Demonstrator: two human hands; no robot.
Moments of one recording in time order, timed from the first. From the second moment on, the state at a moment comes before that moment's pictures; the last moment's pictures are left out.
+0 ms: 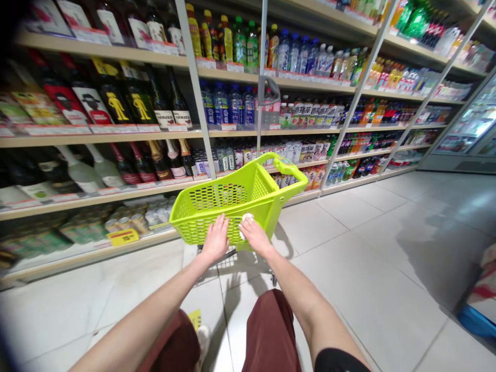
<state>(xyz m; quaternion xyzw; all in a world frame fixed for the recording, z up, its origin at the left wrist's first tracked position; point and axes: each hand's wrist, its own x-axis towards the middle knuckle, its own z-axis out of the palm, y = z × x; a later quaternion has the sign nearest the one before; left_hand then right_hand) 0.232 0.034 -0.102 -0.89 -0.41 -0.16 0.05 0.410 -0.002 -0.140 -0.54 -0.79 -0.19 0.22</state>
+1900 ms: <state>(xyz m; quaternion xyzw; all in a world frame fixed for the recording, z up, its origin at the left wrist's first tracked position) 0.066 0.089 -0.155 -0.81 -0.58 -0.10 0.00 0.244 0.096 -0.154 -0.39 -0.87 -0.17 0.23</state>
